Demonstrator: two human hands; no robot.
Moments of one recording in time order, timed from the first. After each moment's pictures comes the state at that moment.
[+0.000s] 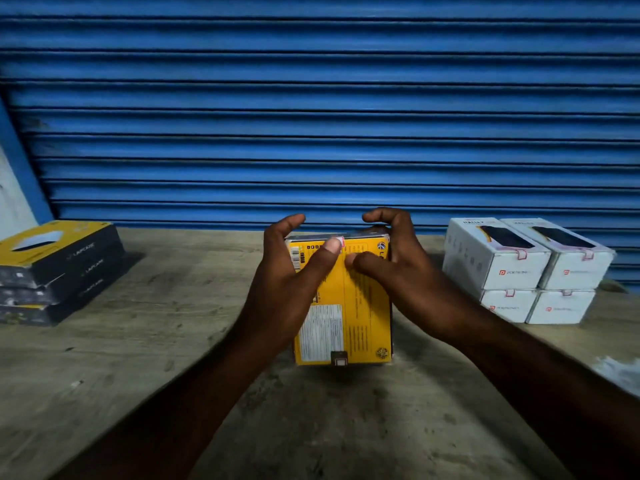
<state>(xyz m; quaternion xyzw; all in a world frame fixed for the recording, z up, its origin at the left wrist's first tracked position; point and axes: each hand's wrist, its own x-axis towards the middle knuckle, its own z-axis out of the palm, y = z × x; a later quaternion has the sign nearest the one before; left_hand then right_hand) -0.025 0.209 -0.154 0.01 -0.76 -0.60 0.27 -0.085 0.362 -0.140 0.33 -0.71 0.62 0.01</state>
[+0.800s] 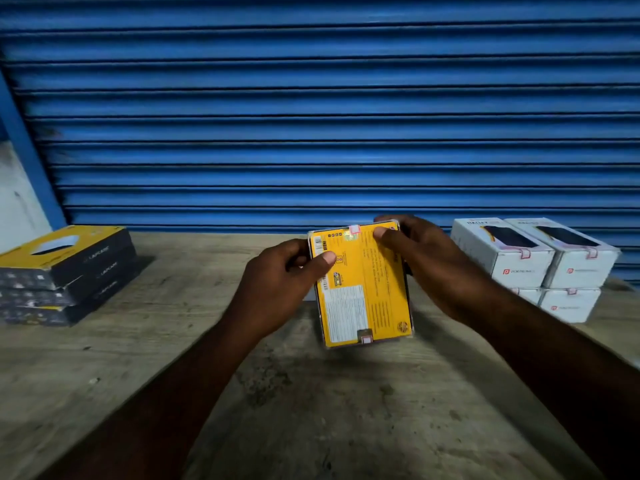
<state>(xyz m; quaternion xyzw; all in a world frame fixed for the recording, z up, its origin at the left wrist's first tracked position) -0.036 0.180 -0.156 0.00 -0.86 -0.46 0.23 -0.106 0.376 -0.133 0.25 -0.72 0.65 -0.02</state>
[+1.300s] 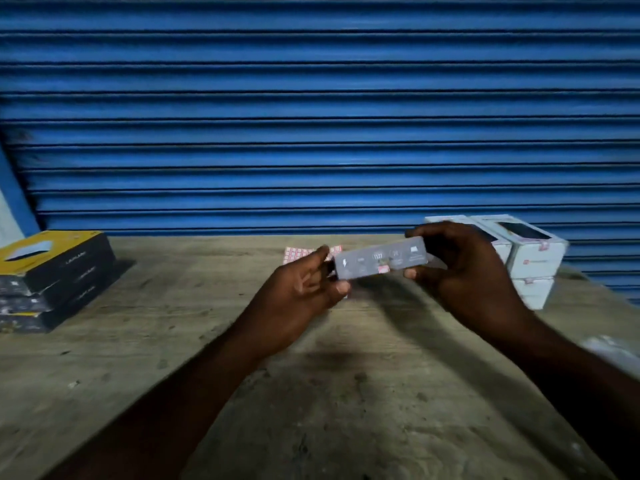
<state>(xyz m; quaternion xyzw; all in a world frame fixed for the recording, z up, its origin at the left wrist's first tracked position) -0.028 0.219 -0.167 -0.13 -0.75 -0.64 0.11 -0.087 0.441 -0.150 0.26 -0.75 0.58 0.18</state>
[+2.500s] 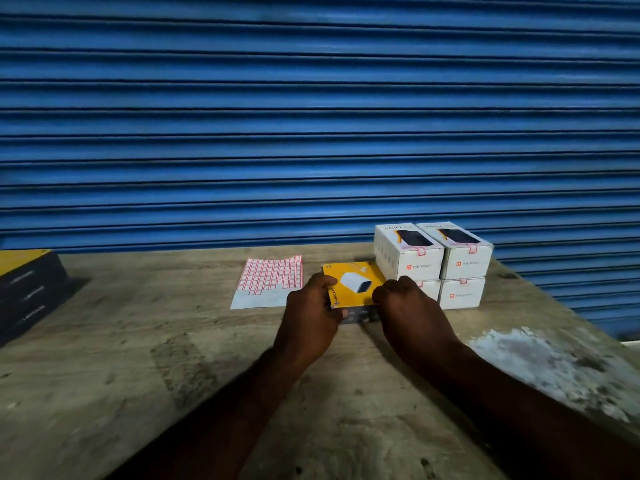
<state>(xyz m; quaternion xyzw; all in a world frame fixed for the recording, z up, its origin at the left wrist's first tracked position) -0.085 0.303 -0.215 -0.03 -0.86 -0.46 0.21 -0.081 0.470 -0.189 0.19 -0.96 0.01 0.19</state>
